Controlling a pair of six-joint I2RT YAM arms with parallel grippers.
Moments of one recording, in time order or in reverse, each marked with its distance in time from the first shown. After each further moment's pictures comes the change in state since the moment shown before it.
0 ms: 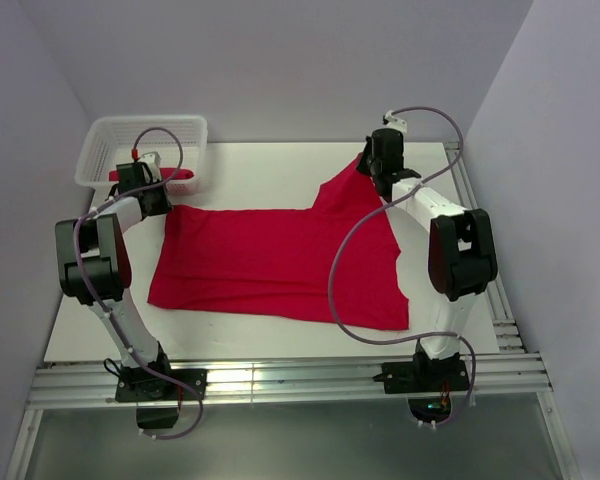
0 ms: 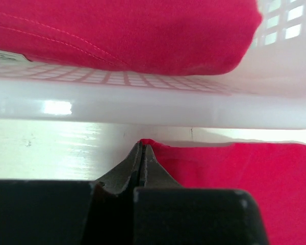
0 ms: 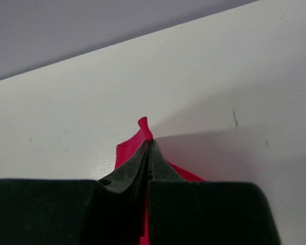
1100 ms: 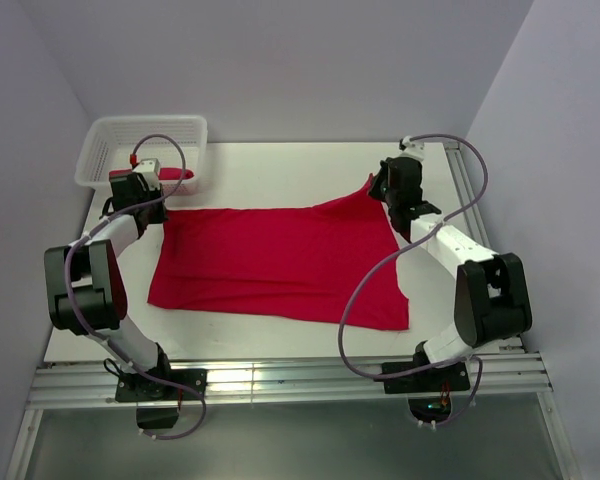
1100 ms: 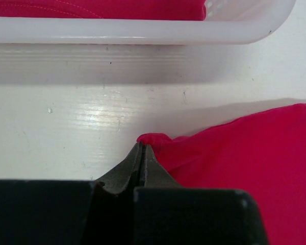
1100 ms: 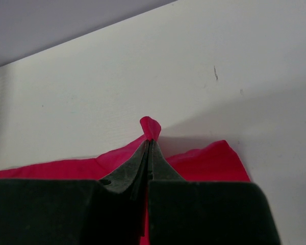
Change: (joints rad) left arm 0.000 -0.242 -0.218 0.072 -0.007 0.104; right arm -0.003 -0.353 -0.385 0.086 -0.007 0.017
